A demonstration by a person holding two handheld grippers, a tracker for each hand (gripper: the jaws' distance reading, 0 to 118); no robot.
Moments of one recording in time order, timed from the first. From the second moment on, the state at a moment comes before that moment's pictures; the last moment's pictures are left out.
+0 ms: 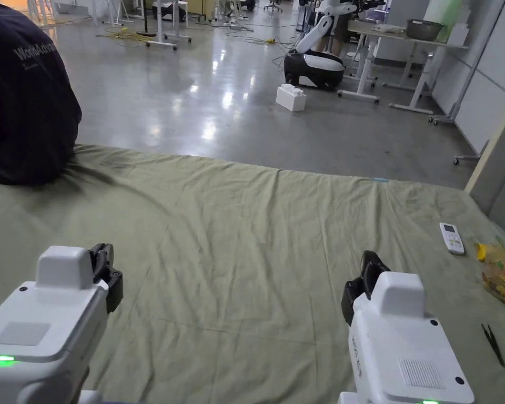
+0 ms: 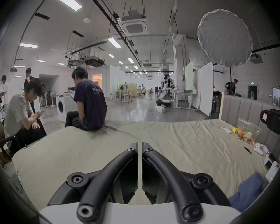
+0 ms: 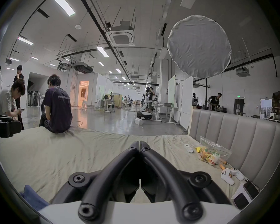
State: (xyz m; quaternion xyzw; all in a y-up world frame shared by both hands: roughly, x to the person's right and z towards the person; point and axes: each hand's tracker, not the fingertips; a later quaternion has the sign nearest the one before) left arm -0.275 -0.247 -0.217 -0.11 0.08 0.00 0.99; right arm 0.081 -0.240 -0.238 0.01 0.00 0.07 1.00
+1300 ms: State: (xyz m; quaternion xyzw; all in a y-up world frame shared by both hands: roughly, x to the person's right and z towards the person) left arm -0.457 -0.493 -0.206 -0.43 -0.23 0.53 0.70; right arm 0.073 -0.287 -0.236 -0.09 0.02 0.12 0.99
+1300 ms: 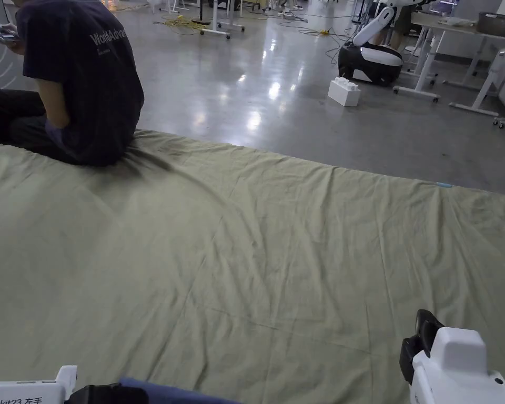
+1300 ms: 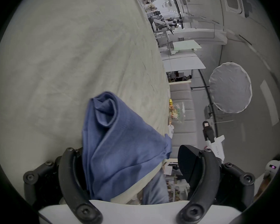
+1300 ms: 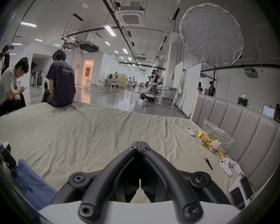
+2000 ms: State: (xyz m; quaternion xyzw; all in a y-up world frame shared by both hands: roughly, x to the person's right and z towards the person) left arm -0.425 -0.420 -0.189 -0.44 -0.17 0.38 0.80; right arm 0.077 -0.290 -0.233 -0.09 0.03 0.12 0.99
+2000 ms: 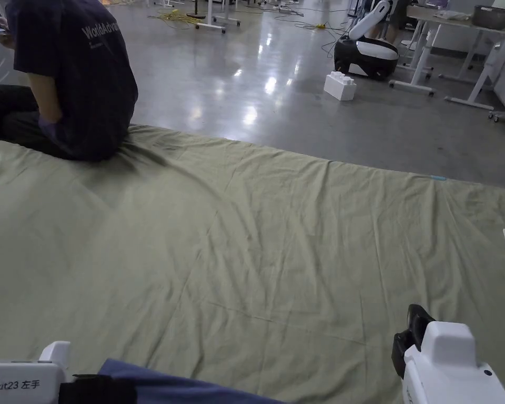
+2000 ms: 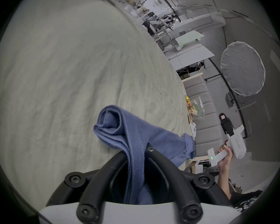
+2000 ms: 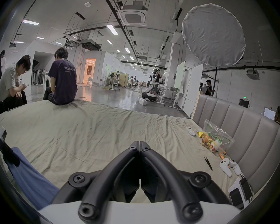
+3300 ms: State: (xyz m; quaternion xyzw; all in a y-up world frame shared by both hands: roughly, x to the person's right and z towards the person) left arm -0.197 -0.354 -0.211 -0.51 -0.19 0.26 0.80; right arm 0.107 -0.296 -0.222 -0.10 0.02 0.10 0.99
